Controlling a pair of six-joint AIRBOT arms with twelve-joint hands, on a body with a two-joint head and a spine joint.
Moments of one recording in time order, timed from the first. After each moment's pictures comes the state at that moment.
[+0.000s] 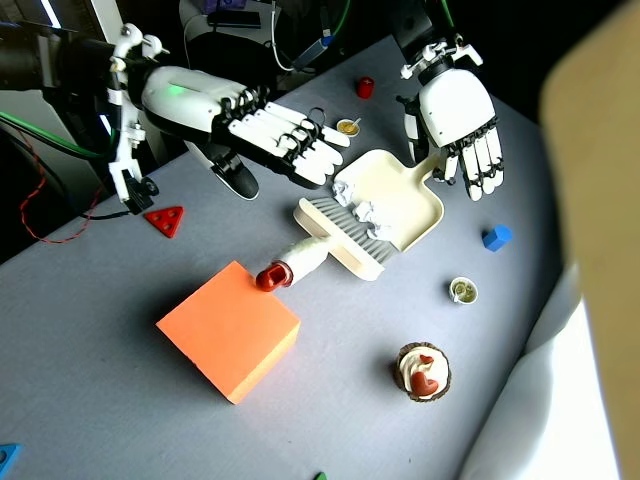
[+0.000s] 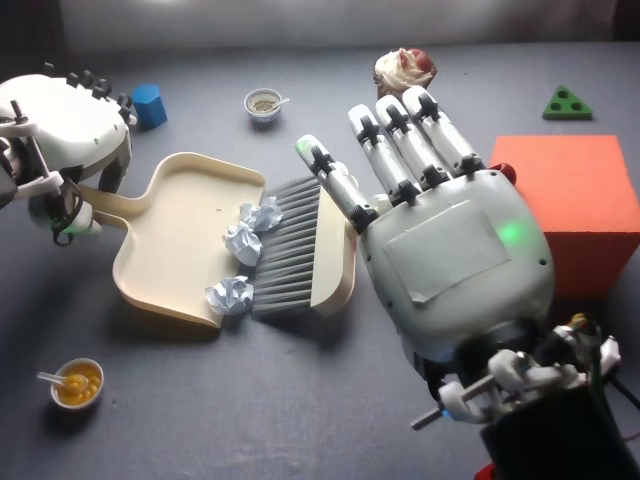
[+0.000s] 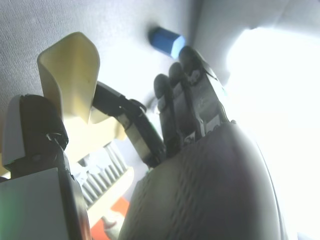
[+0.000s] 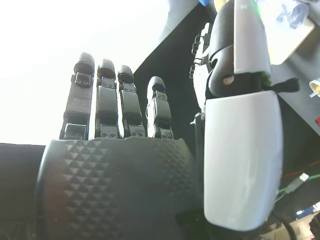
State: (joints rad) left arm 0.51 -1.04 1.25 -0.87 -0.42 2.03; right arm -0.45 -1.11 0.74 -2.38 -1.50 0.72
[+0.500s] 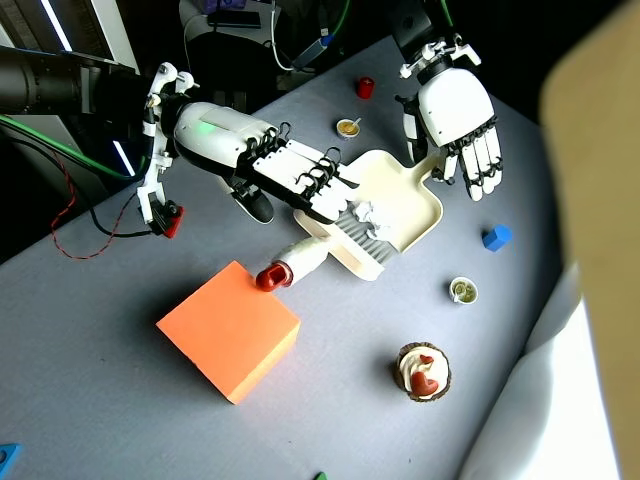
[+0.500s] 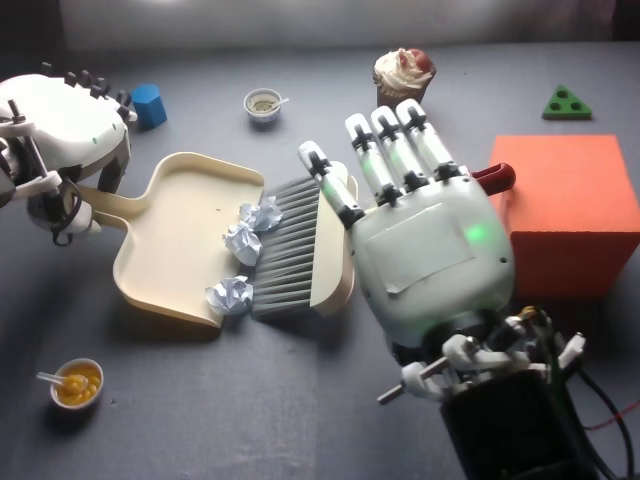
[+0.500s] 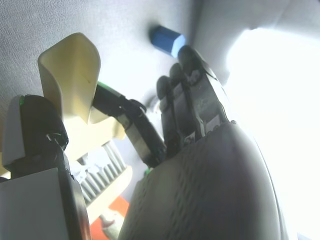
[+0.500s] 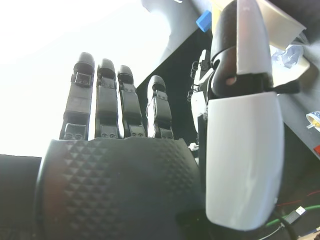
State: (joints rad) left arm 0.51 -1.04 1.24 -0.89 -0.42 2.03; right arm -0.45 -1.21 0.89 -2.35 -1.50 0.73
